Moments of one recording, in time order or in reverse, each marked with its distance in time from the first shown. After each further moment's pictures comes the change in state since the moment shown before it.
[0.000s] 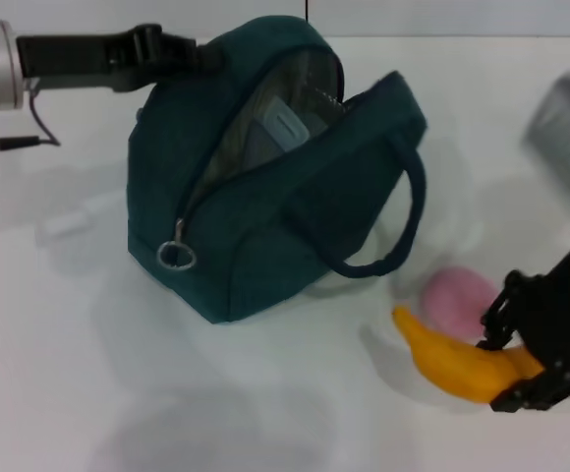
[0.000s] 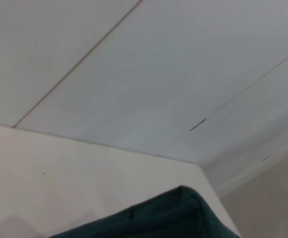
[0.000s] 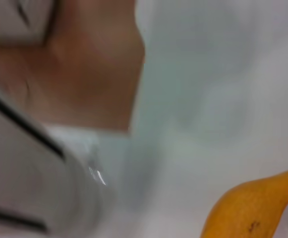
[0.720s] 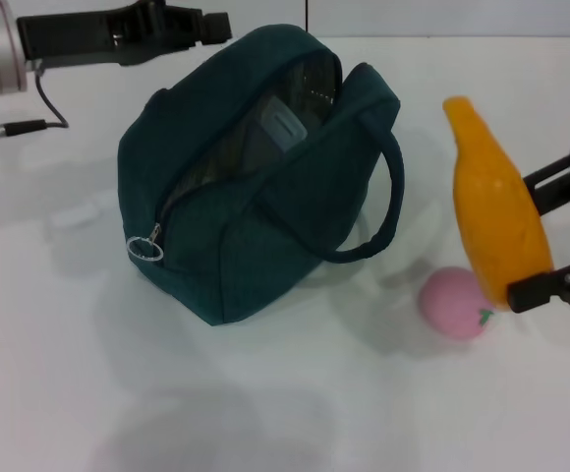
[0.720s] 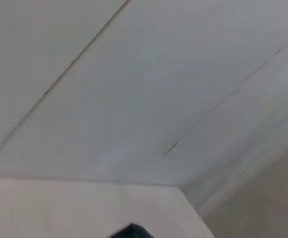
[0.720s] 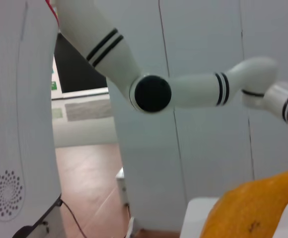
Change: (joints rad) left arm 0.004 -0.008 -0.002 0.007 -0.080 -0.003 0.094; right arm -0.018 -0.100 0.476 0.403 0.561 -0.193 -0.321
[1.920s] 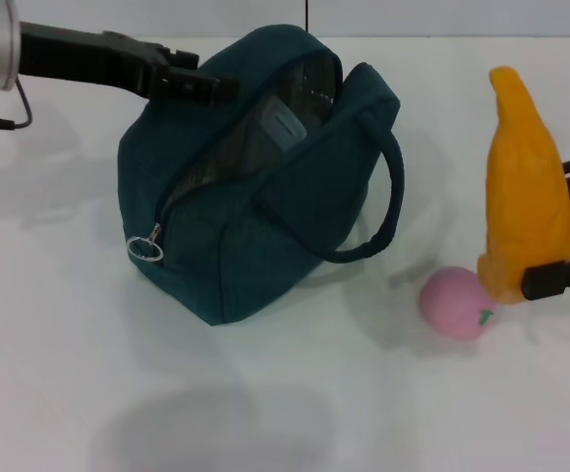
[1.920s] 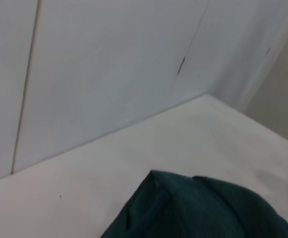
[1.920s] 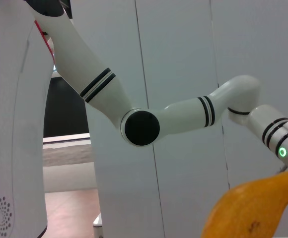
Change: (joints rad) left arm -0.028 0.038 0.127 0.157 0.206 0.038 0.191; right arm -0.072 0.017 0.065 0.080 0.044 -0.003 -0.083
